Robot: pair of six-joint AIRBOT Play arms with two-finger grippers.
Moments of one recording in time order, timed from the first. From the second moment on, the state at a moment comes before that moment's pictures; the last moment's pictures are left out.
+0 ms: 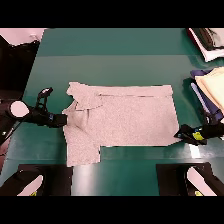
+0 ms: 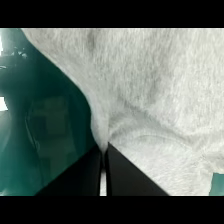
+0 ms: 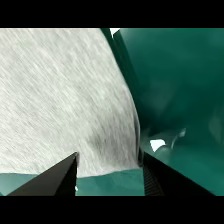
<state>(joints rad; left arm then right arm) -0.12 -0.91 0.69 1.25 -1.12 -1.62 -0.45 -0.92 0.50 -1.22 1.32 1.49</state>
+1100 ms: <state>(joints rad) -0.12 -0.91 1.61 1.25 -1.16 -1.60 -0.28 -0.71 1.25 -1.10 1.11 1.46</state>
